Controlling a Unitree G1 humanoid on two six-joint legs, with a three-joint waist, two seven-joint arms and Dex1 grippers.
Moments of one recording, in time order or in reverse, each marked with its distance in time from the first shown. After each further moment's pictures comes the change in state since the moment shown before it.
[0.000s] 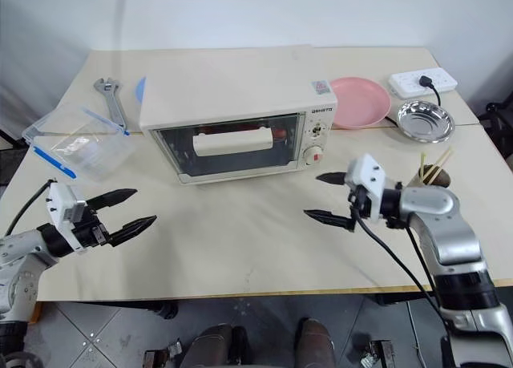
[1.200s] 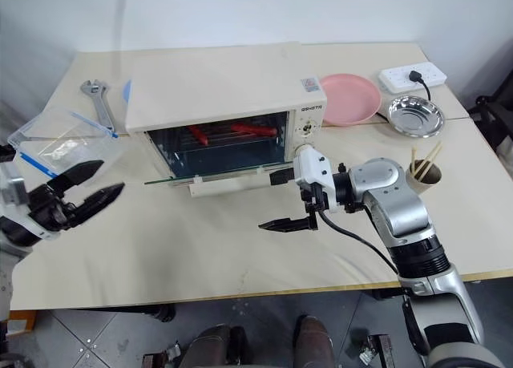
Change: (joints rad) left arm -0.022 0.012 0.187 -0.097 -0.211 0.113 0.019; right arm -0.137 0.102 0.155 -0.023 -0.013 -0.023 0.220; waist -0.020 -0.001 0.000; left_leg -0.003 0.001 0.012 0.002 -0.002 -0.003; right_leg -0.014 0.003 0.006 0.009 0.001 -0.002
